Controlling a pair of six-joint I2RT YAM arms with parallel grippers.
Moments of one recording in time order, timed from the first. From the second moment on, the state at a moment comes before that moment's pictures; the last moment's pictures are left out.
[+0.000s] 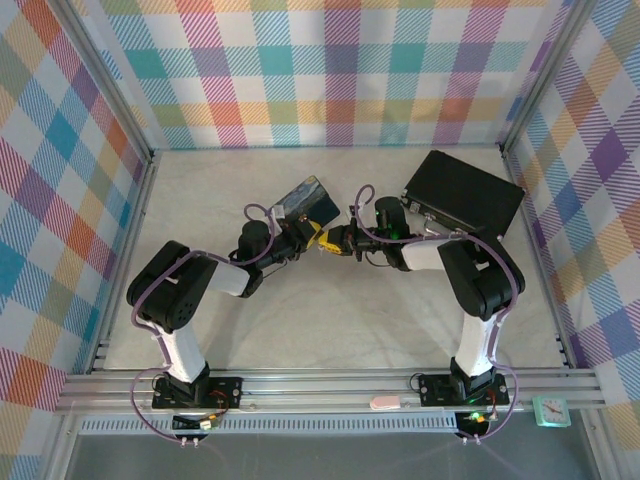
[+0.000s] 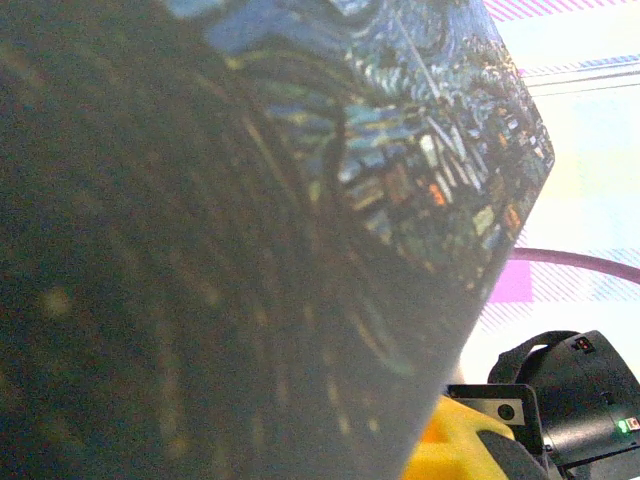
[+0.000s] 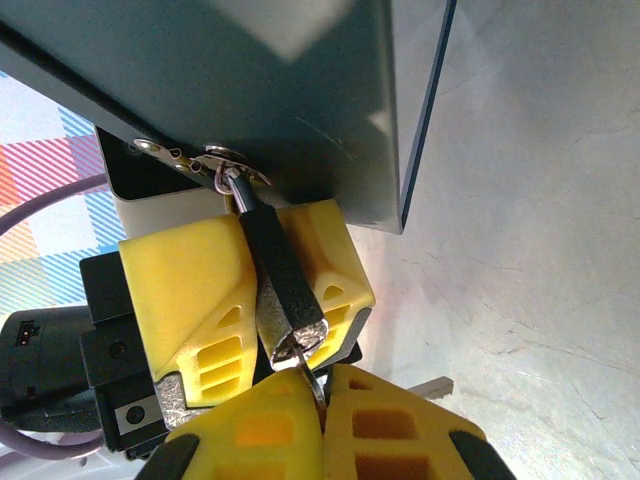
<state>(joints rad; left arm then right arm) -0.47 1.81 0.65 0.99 0.46 -1.34 0.47 1.87 0.90 0.56 -0.92 1.24</state>
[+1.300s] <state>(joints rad) -0.52 1.83 0.73 0.83 0.27 -1.29 0.50 1.72 0.73 0.63 -0.53 1.14</state>
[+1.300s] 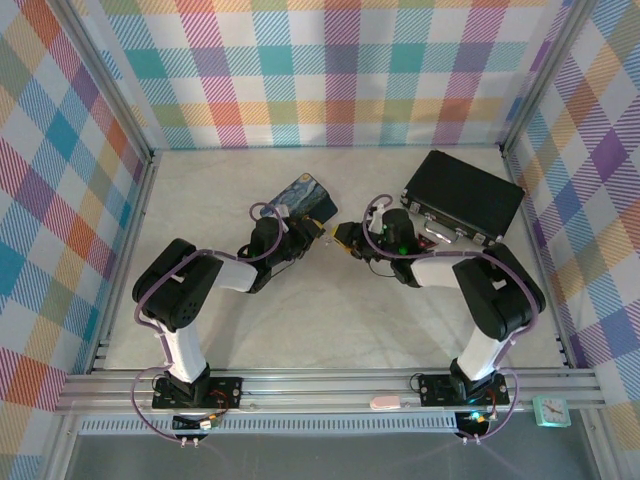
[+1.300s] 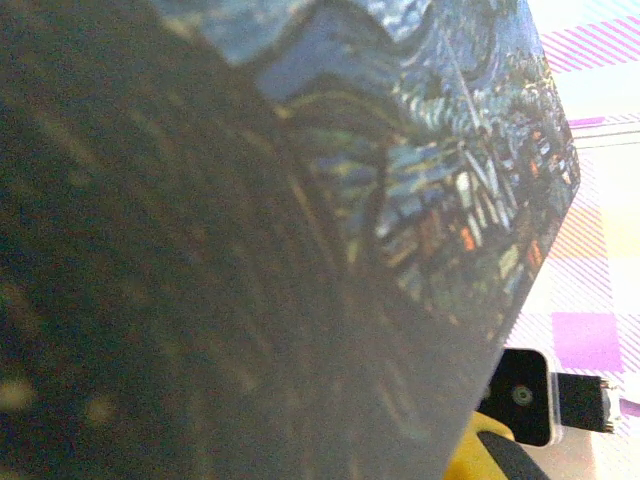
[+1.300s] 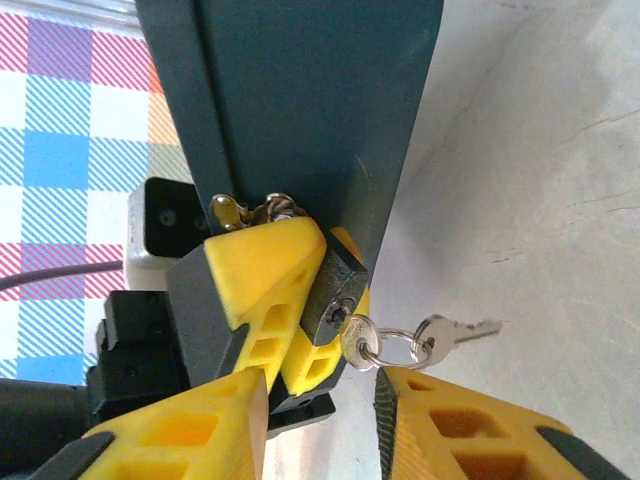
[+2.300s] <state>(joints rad) -0.53 1.82 0.71 0.87 0.26 -1.33 0.52 1.91 0.74 0.96 -0.58 1.25</state>
